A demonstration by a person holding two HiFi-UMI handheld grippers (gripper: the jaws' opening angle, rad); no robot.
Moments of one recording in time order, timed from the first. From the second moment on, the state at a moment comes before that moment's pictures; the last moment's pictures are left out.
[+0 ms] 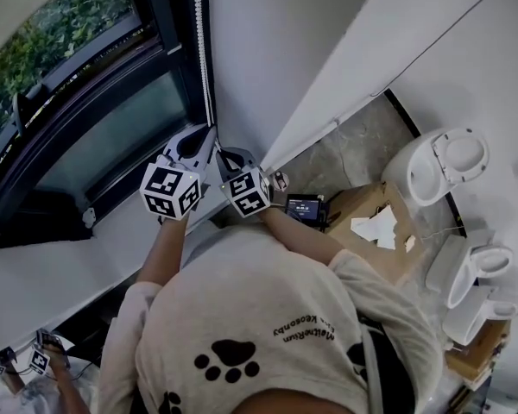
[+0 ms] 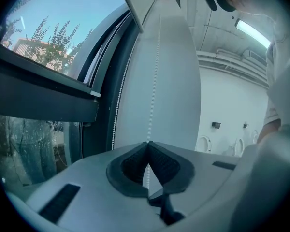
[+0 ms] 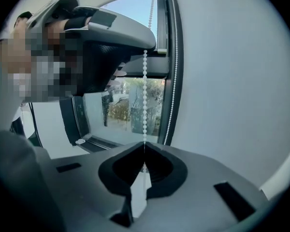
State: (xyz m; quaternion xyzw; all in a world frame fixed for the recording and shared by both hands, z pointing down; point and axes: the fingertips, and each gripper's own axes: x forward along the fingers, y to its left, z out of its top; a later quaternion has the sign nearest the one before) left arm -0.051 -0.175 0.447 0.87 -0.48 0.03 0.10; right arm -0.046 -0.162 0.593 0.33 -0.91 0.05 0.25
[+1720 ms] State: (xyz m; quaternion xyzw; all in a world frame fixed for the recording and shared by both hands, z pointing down) left arm -0.036 -0.172 0.466 0.90 -0.42 0.01 0.09; right arm -0.053 -0.189 0.271 0.38 -0.93 -0.03 0.00
